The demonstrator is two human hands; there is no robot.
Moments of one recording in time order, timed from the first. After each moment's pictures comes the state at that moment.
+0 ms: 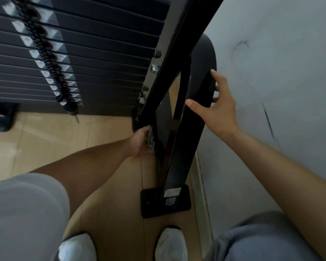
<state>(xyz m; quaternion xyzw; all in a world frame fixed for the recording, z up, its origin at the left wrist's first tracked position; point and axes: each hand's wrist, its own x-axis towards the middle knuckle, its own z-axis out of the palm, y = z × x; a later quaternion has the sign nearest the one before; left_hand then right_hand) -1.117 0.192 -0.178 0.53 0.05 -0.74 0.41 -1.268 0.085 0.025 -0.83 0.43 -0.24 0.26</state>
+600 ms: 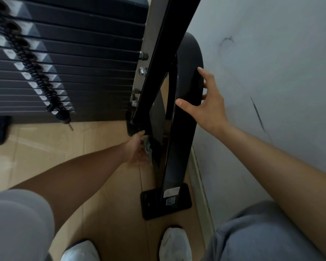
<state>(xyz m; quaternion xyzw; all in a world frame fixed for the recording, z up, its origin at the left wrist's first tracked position) -1.119 0.197 -0.182 0.54 0.05 -0.76 0.36 -1.269 0.081 0.021 -0.83 0.43 -0.24 0.26</state>
